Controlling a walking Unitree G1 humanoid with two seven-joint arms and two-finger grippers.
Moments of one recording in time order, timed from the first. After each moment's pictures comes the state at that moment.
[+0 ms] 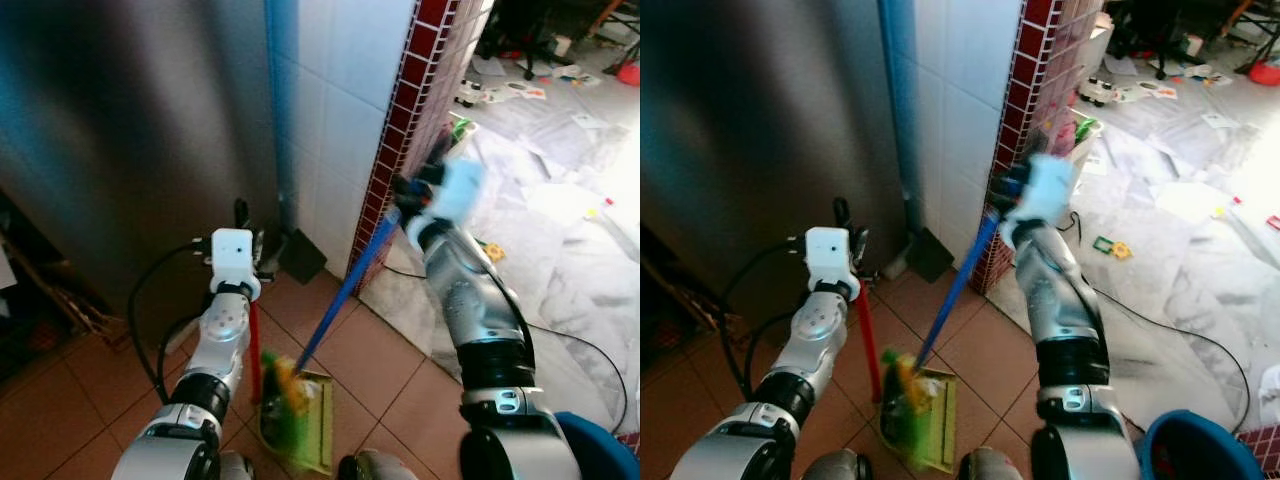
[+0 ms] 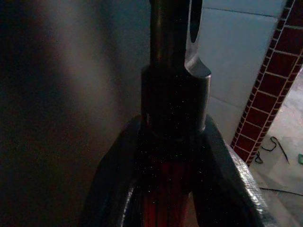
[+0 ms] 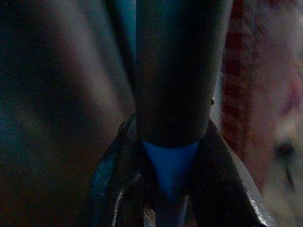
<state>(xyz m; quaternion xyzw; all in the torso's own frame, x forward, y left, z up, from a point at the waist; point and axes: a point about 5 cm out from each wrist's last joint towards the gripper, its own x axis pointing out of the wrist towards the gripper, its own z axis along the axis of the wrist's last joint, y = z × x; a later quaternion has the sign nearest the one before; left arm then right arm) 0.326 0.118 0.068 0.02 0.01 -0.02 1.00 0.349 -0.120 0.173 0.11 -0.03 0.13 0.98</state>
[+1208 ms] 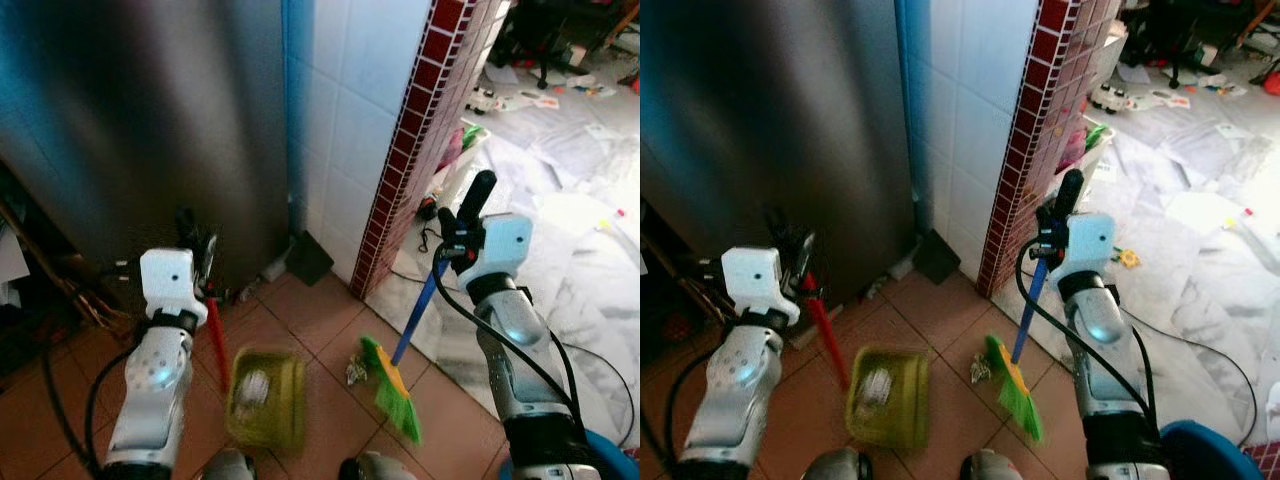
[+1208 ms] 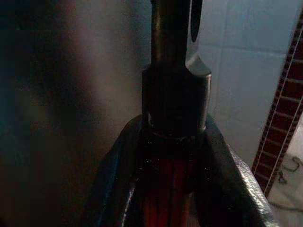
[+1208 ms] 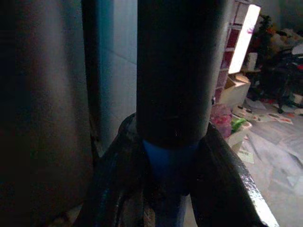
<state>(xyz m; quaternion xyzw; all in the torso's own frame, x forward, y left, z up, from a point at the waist) 0.263 0.174 0.104 0.05 -0.05 -0.01 1.00 0.300 -0.185 0.128 -0.03 -0.06 0.04 1.00</state>
